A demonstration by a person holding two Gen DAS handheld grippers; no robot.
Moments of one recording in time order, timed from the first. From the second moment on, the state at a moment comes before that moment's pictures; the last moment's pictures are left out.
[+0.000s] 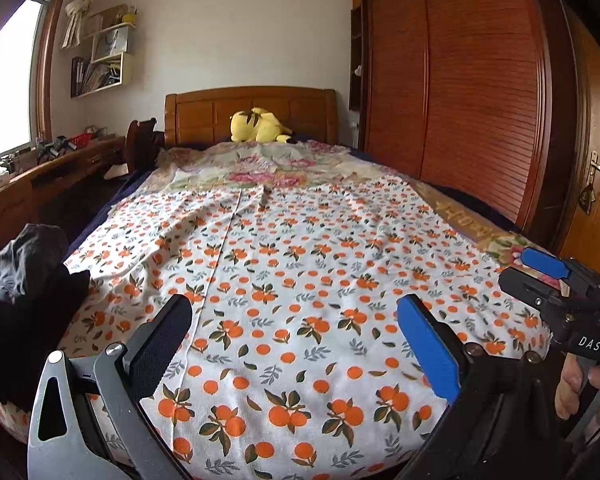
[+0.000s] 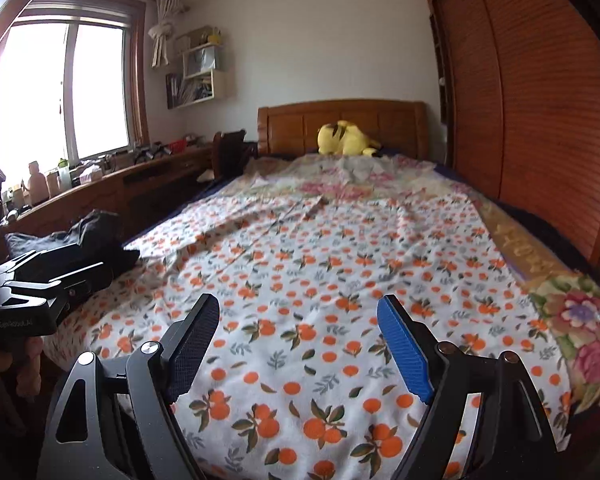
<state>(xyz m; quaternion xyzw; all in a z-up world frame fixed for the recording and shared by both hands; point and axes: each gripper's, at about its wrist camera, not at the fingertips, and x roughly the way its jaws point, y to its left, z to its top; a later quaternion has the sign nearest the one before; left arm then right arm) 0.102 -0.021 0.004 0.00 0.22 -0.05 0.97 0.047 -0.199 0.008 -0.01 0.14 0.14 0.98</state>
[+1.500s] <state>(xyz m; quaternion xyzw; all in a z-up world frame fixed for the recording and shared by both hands) 0.044 0.011 0.037 -0.02 0.17 -0.02 0.98 -0.028 -0.191 0.034 -0.01 0.08 0.11 0.99</state>
